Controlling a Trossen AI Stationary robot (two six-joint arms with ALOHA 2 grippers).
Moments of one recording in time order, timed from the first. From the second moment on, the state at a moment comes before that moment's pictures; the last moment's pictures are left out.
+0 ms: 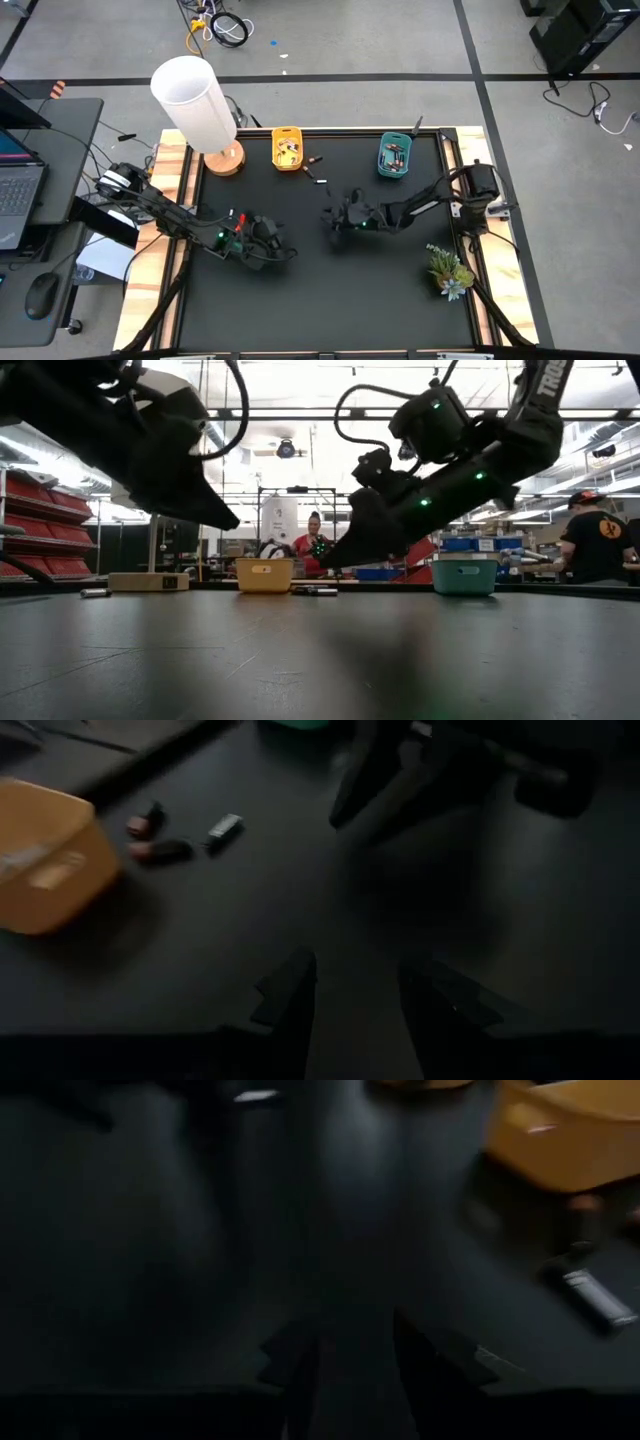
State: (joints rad) left arm -0.44 1.45 0.57 0.10 -0.83 -0.57; right arm 0.04 1.90 0.73 0.68 0.33 0.19
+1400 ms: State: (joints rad) left arm -0.37 1.45 0.57 0.15 -0.81 -0.43; right arm -0.31 2.11 0.89 0.69 0.05 0.05
